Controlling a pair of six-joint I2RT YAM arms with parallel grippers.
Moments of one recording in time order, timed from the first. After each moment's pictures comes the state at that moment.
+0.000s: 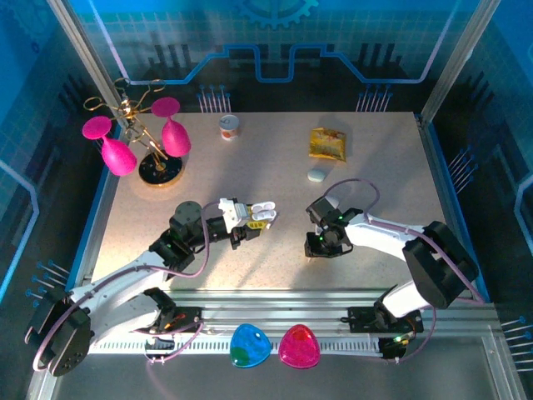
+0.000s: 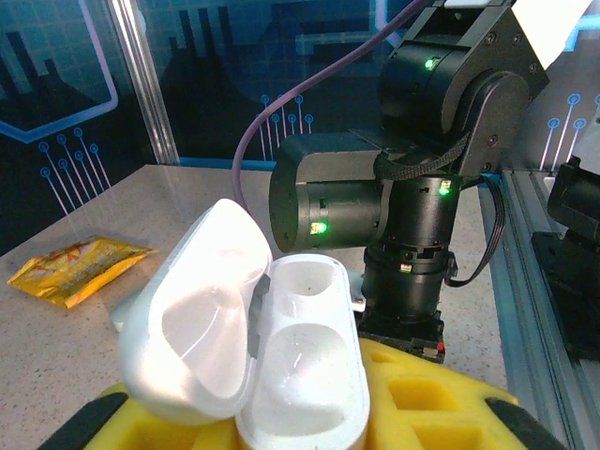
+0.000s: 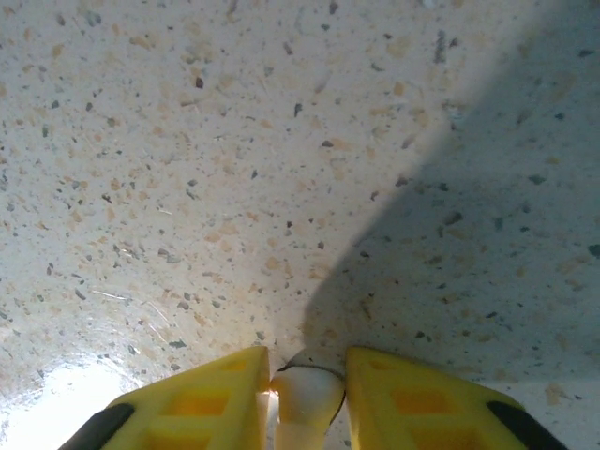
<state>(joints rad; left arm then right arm) -0.60 0.98 0.44 0.45 0.57 0.15 0.63 1.49 0.73 -0.58 -0.16 0.64</state>
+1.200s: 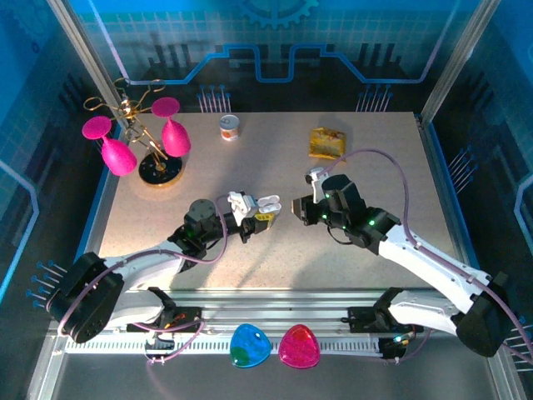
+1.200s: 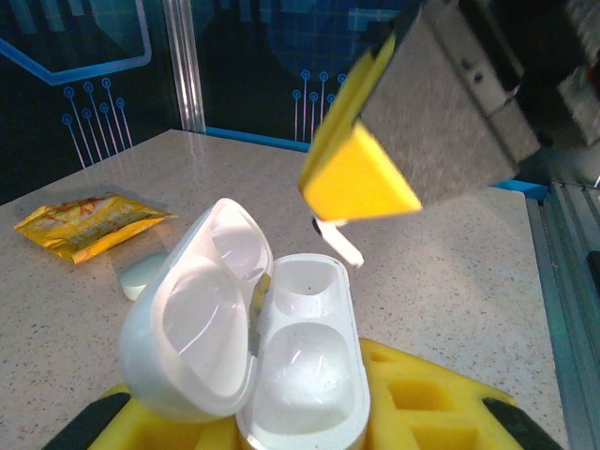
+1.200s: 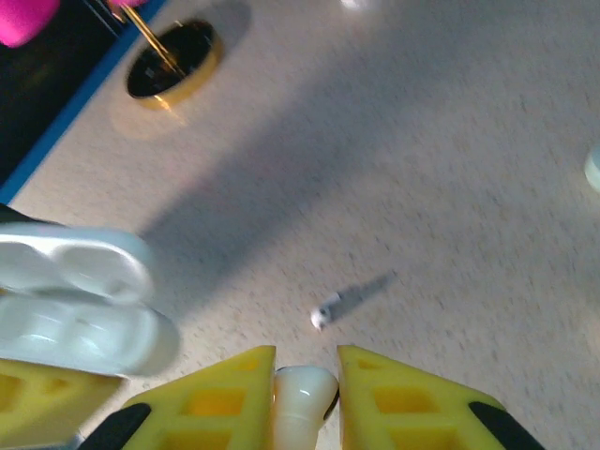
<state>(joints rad) -0.60 1.24 0.42 0.71 0.49 0.03 0.71 1.10 0.87 -0.34 -0.03 0.38</state>
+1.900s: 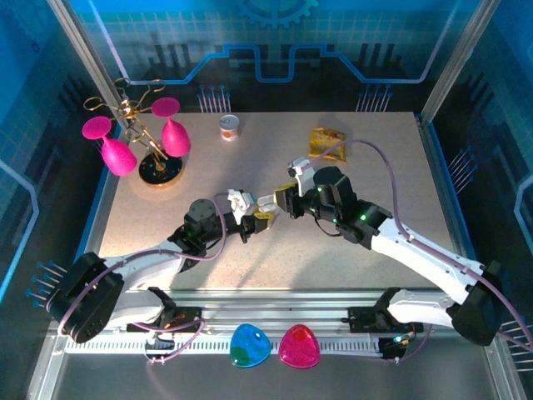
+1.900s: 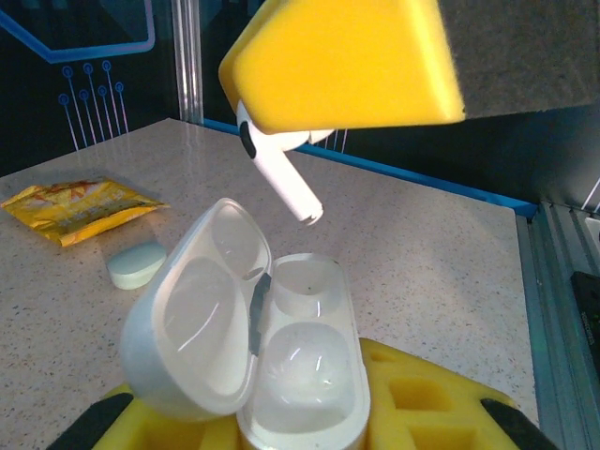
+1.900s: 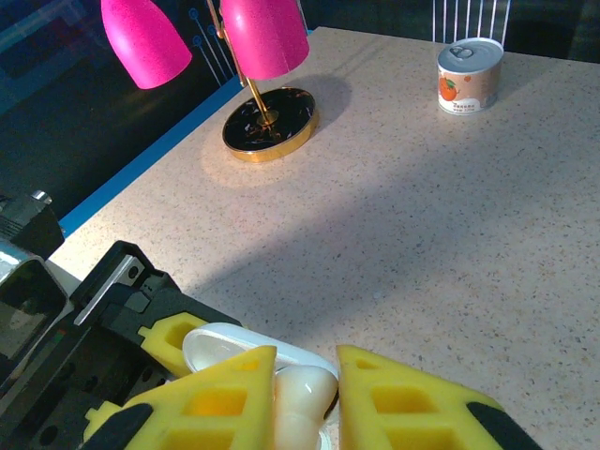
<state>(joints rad) -0.60 1.24 0.42 0.71 0.49 -0.05 0.77 1.18 0.96 -0.21 -0.08 0.27</state>
